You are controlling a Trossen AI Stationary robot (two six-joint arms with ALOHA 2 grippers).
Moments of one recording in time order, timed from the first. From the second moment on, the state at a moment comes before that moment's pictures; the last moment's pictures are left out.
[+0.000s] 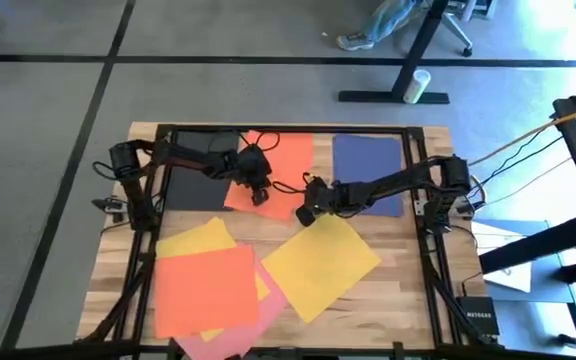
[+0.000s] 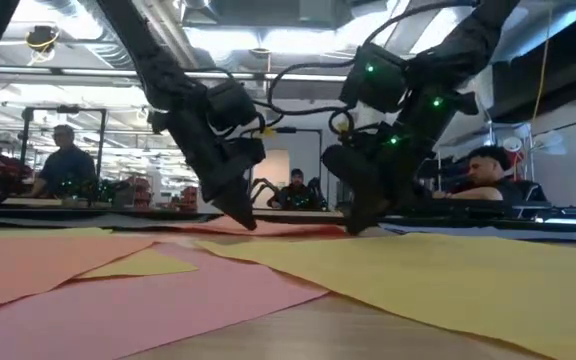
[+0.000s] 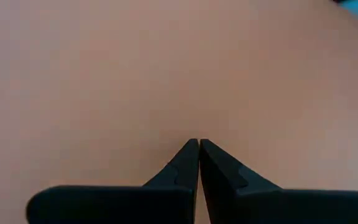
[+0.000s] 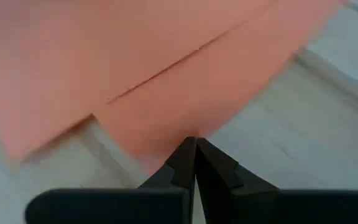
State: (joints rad) left arm 0.43 1.81 0.86 0.02 0.10 0.01; right arm -0.06 1.83 0.87 -0.06 0.29 0.72
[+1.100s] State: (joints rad) left arm 0.41 1.59 0.86 -0.50 -0.05 -0.03; right arm -0.02 1.72 0.87 -0.25 0.40 0.74
